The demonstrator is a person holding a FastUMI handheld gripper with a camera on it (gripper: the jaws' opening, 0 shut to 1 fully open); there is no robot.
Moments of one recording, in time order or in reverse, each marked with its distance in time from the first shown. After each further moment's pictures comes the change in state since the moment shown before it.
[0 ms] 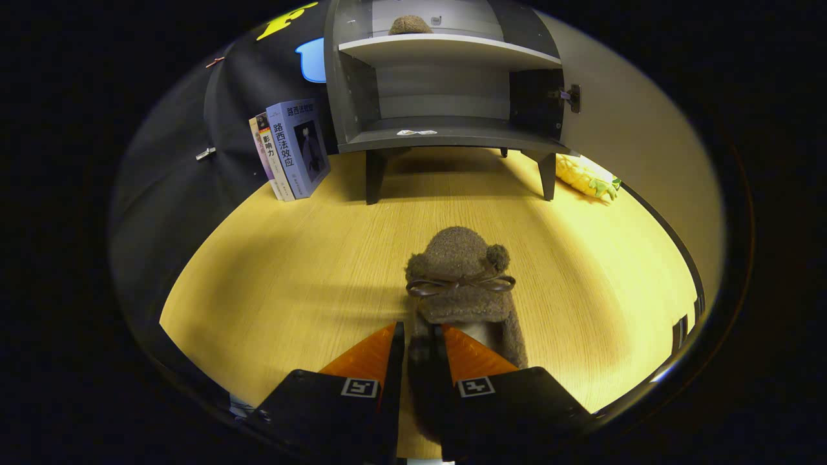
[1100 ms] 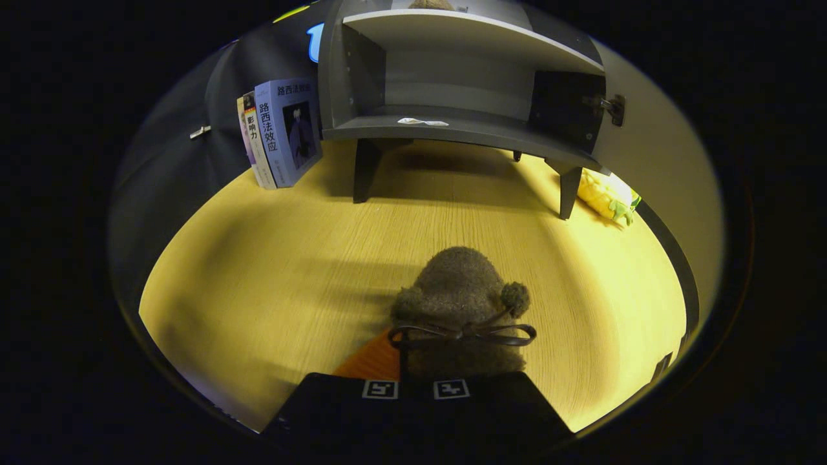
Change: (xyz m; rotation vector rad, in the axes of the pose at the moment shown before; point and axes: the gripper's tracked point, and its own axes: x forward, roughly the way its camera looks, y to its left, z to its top) arm 0.049 -0.008 0.019 -0.107 0.045 -0.015
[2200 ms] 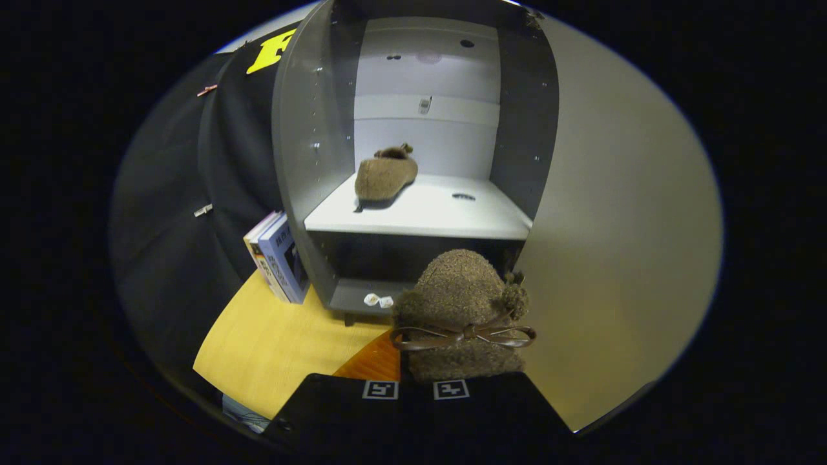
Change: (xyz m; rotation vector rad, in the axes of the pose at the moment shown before) arm -0.187 -0.078 0.265 0.022 -0.240 -0.037
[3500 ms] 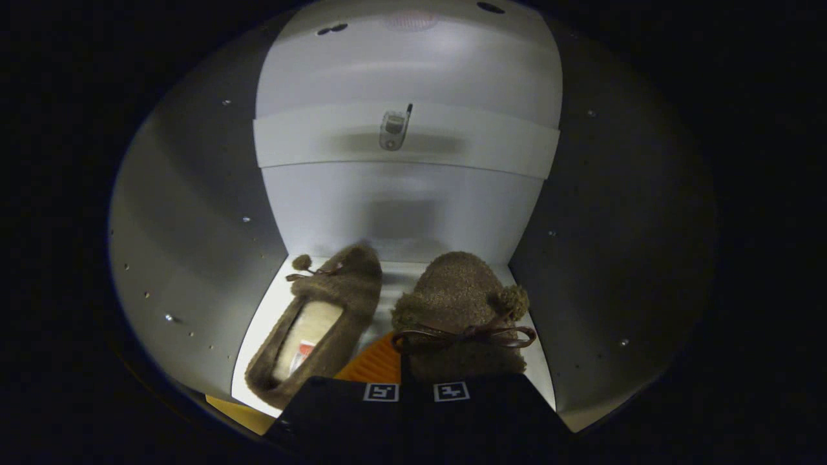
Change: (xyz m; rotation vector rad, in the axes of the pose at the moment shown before) arm 0.238 -0.025 0.183 0.018 0.095 -0.037
